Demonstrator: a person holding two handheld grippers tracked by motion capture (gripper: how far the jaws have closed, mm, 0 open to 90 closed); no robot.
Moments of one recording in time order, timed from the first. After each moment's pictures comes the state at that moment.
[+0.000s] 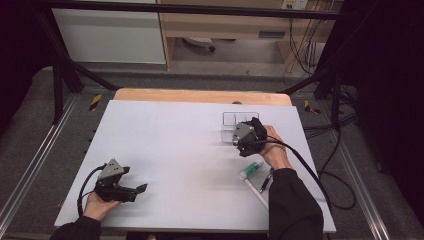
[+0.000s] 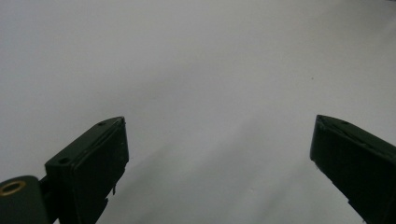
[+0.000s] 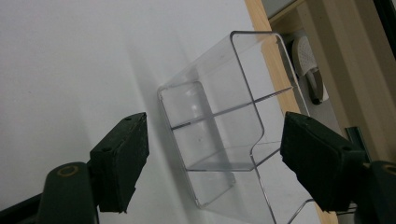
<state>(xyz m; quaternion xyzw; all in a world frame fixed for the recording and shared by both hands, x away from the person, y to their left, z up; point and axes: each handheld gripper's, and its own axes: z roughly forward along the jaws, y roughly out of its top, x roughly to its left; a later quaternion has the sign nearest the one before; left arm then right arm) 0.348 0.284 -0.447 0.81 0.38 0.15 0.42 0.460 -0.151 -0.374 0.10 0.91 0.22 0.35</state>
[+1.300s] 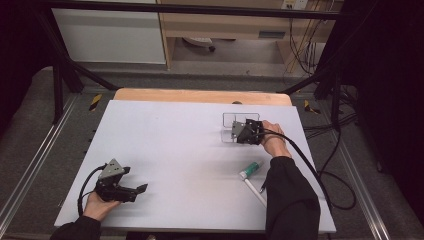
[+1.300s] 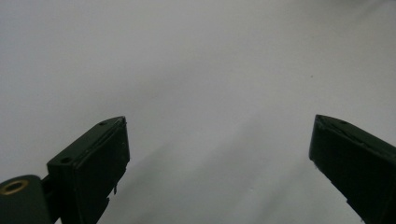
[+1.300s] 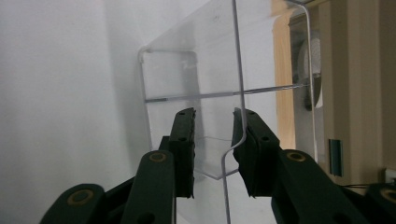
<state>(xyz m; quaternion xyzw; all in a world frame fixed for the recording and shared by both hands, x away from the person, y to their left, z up) 0.349 0.284 -0.447 0.82 0.37 0.15 0.41 0.492 -0.150 -0.382 0.01 0.93 0.13 0.35</state>
